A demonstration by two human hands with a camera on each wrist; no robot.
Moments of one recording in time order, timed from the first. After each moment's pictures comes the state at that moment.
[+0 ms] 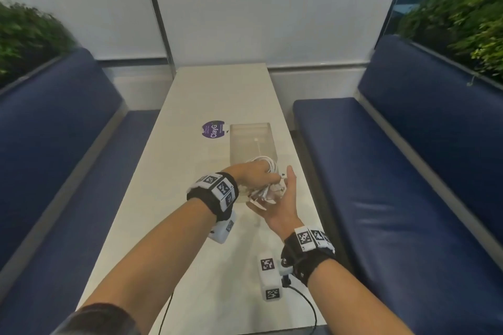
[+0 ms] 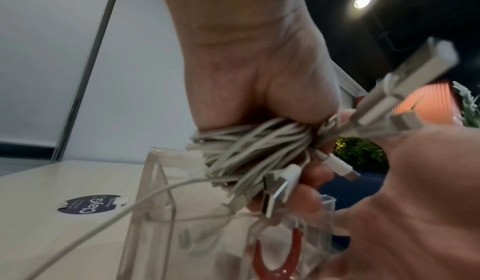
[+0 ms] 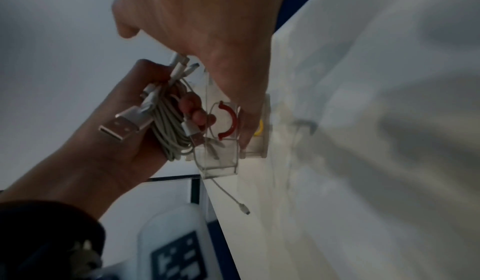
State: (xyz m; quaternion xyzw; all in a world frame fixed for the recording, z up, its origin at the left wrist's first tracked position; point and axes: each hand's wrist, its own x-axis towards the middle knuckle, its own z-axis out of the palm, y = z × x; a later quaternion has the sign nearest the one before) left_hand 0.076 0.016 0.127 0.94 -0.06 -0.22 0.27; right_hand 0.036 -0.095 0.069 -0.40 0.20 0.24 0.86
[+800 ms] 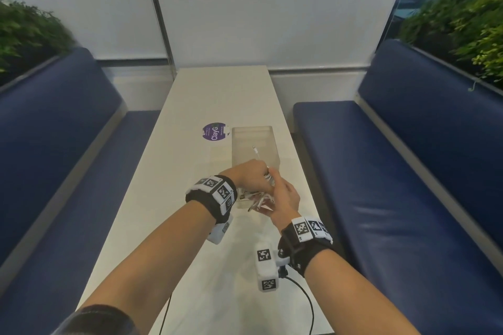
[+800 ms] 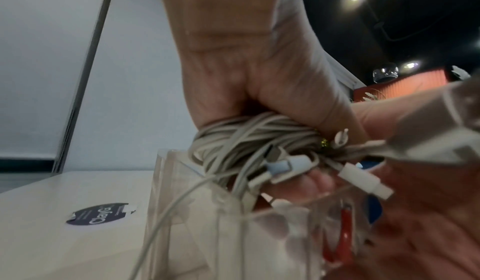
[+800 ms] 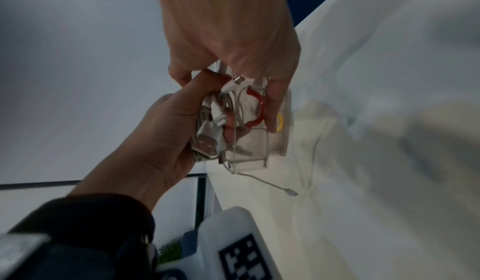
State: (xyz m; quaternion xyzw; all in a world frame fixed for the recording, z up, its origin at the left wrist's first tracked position) left_hand 0.089 0.035 0.115 0.95 -0.08 -0.19 0.23; right_hand 0.053 -0.079 0.080 -0.57 0.27 0.15 0.77
